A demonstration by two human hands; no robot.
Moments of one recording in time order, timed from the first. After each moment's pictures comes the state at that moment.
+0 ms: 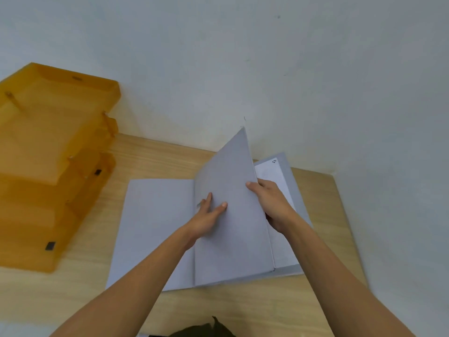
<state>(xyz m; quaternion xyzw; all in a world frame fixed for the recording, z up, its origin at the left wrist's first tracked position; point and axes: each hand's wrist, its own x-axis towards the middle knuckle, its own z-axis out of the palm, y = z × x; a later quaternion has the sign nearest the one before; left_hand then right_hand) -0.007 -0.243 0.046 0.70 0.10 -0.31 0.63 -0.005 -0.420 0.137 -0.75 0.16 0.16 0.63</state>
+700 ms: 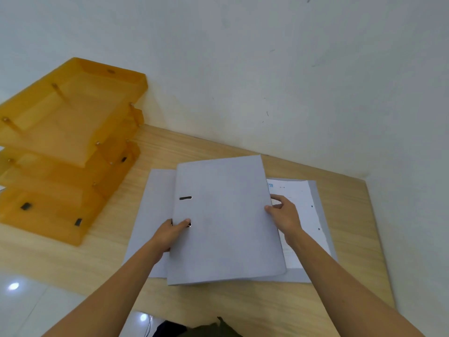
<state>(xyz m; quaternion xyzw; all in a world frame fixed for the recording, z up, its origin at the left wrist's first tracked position) -0.055 -0.159 0.001 0.70 0.31 -0.26 0.59 0.003 -0.462 0.038 -0.81 0.23 0.13 0.52</state>
